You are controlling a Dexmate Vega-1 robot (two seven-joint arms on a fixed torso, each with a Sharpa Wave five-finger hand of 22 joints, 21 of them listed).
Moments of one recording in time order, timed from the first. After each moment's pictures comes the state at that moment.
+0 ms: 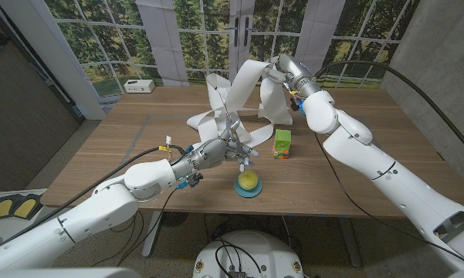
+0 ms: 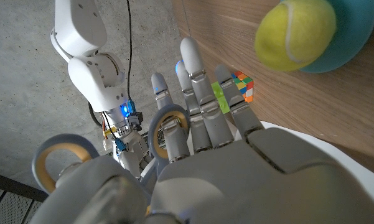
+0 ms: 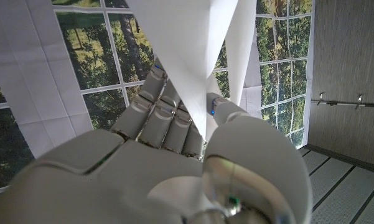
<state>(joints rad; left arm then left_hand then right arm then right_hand) 1.16 0.97 0.44 -2.09 -0.63 -0.08 -0.23 0.21 -0.16 -0.34 0.09 0.56 0.98 0.05 0.20 0.20 0.83 0.07 0.78 0.82 1.05 -0.09 0.68 0.64 0.53 0.08 0.51 0.22 -0.75 -0.63 -0.54 -2.08 -0.35 -0.43 -0.15 0.77 0.20 0.61 -0.07 0.39 0.82 0.00 0.26 0.49 1.05 -0.12 0.70 0.53 1.06 -0.18 0.71 0.86 0.83 -0.10 0.72 0.39</state>
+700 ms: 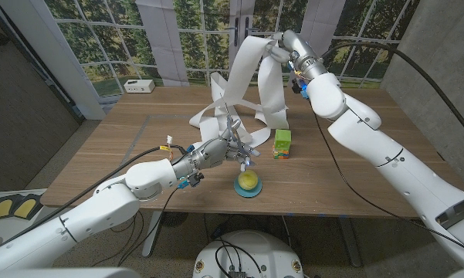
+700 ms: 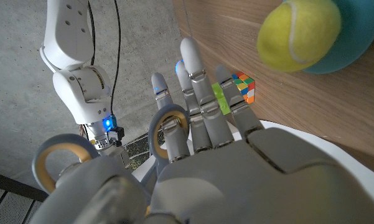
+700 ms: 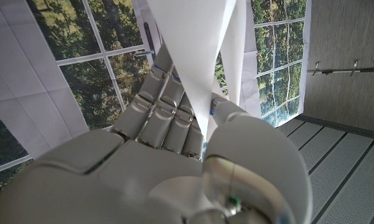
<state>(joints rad) 1.15 0.97 0.45 -2.09 -0.63 -0.08 -0.24 0.21 -0.16 -0.34 0.09 0.56 0.98 0.05 0.20 0.21 0.83 0.07 0.78 0.83 1.05 -0.09 0.68 0.63 0.53 0.08 0.50 0.22 -0.67 -0.65 -0.51 -2.13 -0.25 -0.43 -0.19 0.77 0.20 0.62 -0.07 0.37 0.83 -0.01 0.25 0.49 1.06 -0.12 0.71 0.54 1.07 -0.18 0.71 0.89 0.82 -0.10 0.76 0.40</state>
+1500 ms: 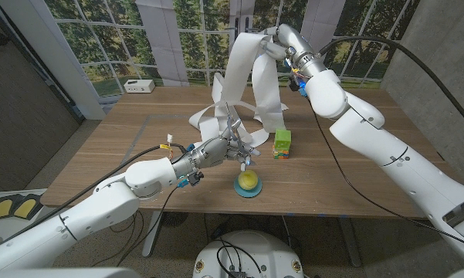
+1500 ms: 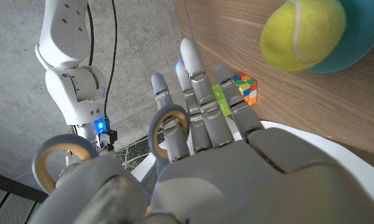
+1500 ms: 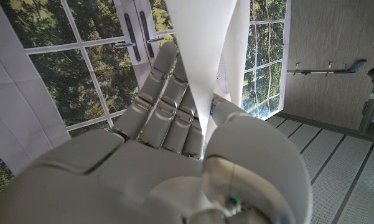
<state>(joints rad) 1.14 0.97 0.45 -2.09 -0.64 -0.08 -0.25 0.21 -0.16 -0.35 0.10 0.56 0.98 0.05 0.20 0.21 0.83 0.07 0.78 0.83 1.05 -0.09 0.68 0.63 0.53 0.08 0.50 0.22 -0.67 -0.69 -0.54 -2.18 -0.25 -0.39 -0.19 0.76 0.19 0.63 -0.06 0.33 0.81 -0.04 0.22 0.51 1.02 -0.13 0.74 0.60 1.04 -0.17 0.67 0.93 0.73 -0.08 0.79 0.41</state>
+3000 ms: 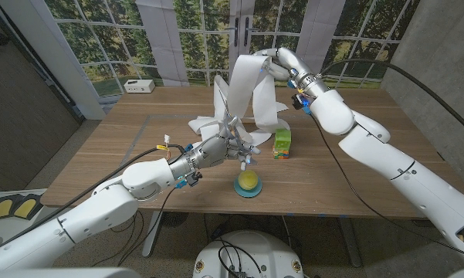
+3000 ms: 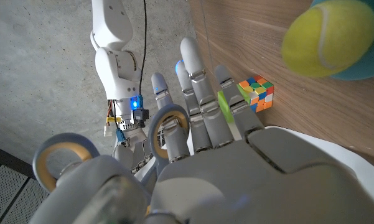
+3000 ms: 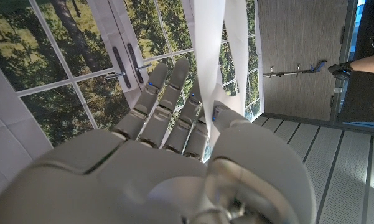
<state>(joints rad) 1.17 0.96 0.43 -2.08 -0.68 -0.14 -0.29 0.21 -0.15 -0.34 0.10 0.56 0.98 0.05 0.20 0.21 0.83 0.07 0.78 0.83 1.05 -0.09 0.69 0.63 0.54 0.08 0.49 0.22 -0.78 -0.73 -0.49 -2.09 -0.16 -0.10 -0.19 0.63 0.19 0.61 0.04 0.18 0.72 -0.18 0.19 0.57 0.69 -0.21 0.93 0.96 0.78 -0.09 0.44 1.03 0.40 -0.05 0.87 0.36</state>
